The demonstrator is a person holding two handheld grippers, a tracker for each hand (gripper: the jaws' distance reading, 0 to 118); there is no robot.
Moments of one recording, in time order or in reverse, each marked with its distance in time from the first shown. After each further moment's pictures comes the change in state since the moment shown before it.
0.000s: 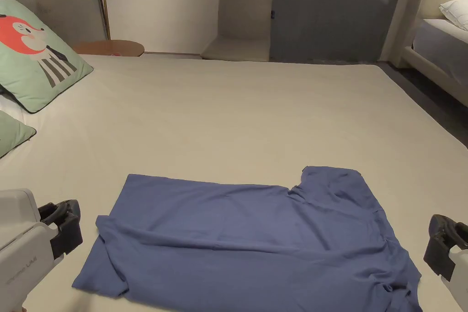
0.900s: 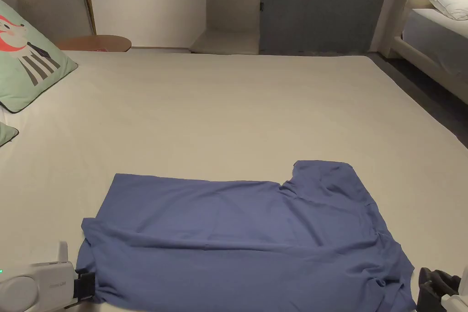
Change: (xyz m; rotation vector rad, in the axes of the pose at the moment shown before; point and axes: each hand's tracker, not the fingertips) left arm -0.026 -0.076 -0.119 -0.547 0.076 0.024; right arm 0.029 -0.067 -0.025 -0.276 -0.049 -0.016
